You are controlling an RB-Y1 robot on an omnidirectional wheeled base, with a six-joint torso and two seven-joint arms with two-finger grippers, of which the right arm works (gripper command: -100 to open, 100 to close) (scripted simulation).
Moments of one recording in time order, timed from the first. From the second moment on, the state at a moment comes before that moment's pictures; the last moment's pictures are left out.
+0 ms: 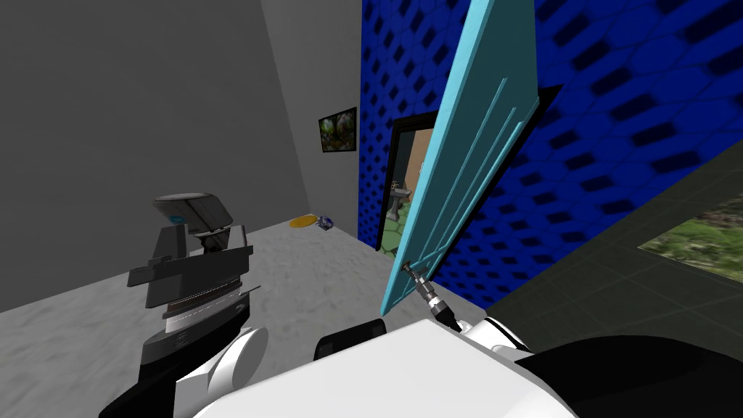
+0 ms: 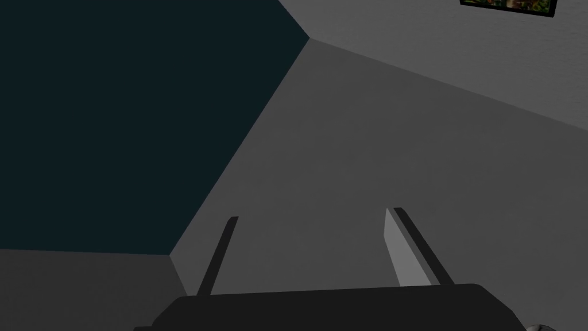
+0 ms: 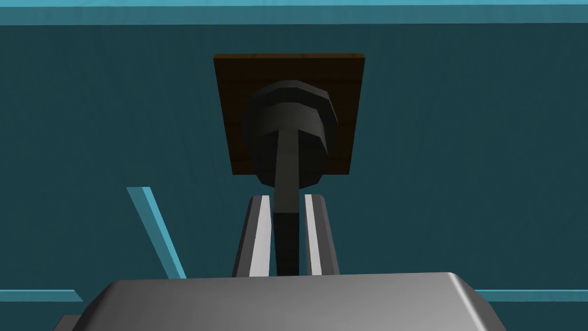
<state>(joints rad) -0.09 -0.44 0.09 -0.14 0.04 -1.36 -0.45</state>
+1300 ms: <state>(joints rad) -0.11 -0.45 0.09 -0.05 0.04 -1.40 -0.46</state>
